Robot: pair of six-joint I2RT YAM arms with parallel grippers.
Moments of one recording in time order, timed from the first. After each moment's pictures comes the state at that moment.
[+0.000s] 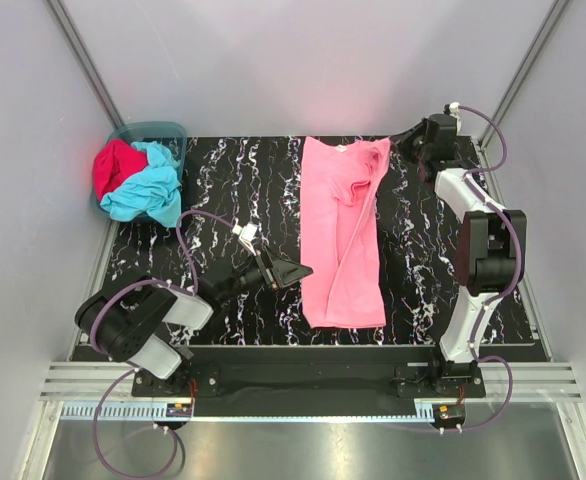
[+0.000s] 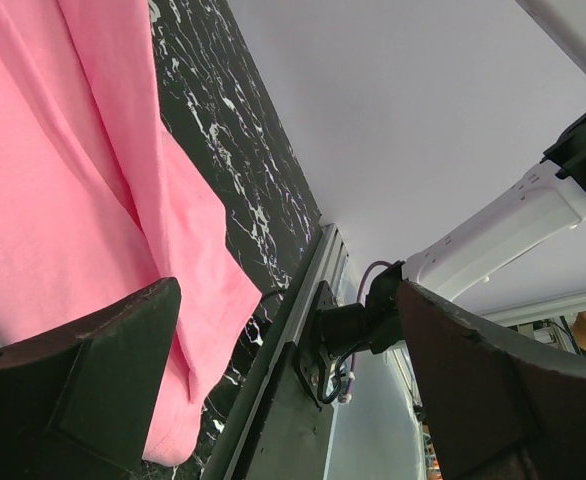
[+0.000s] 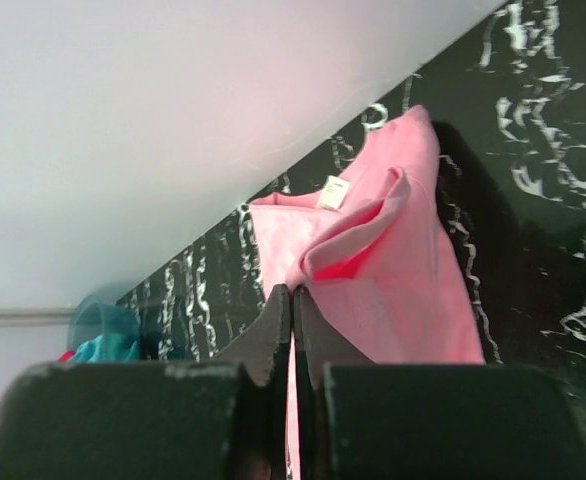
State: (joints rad) left arm -0.65 1.52 0.27 1.28 0.44 -1.10; right arm 0.04 1.95 1.52 0.10 -0.10 0.85
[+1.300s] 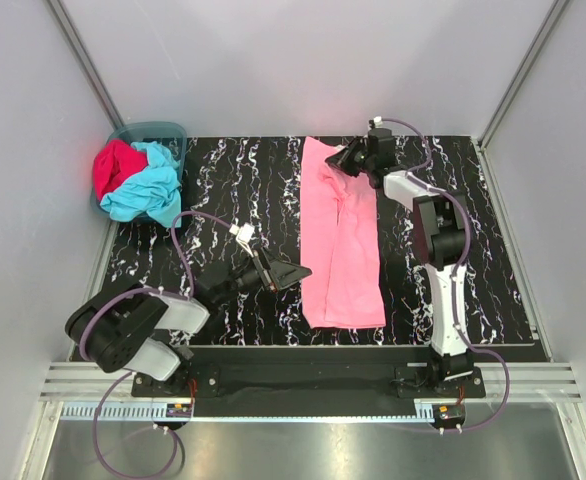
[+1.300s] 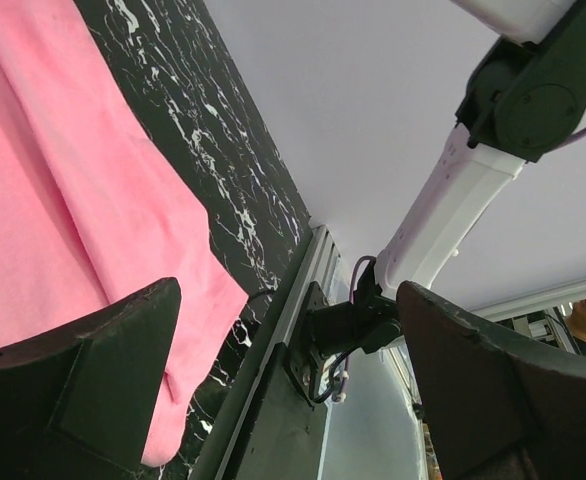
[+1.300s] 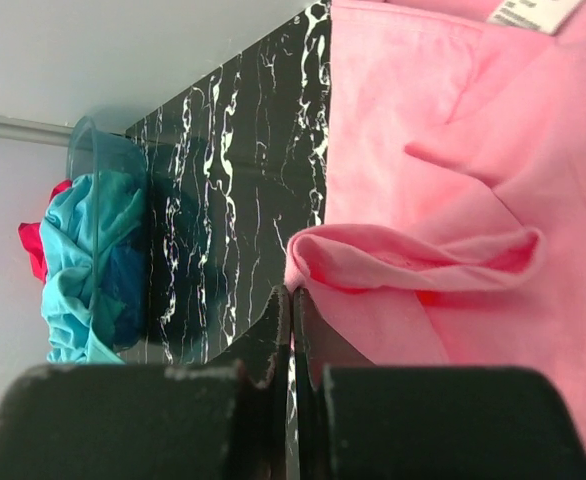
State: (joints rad) left arm -0.66 1.46 0.25 1.27 0.44 -1.09; right arm 0.24 2.32 1.74 0.19 -0.36 0.84
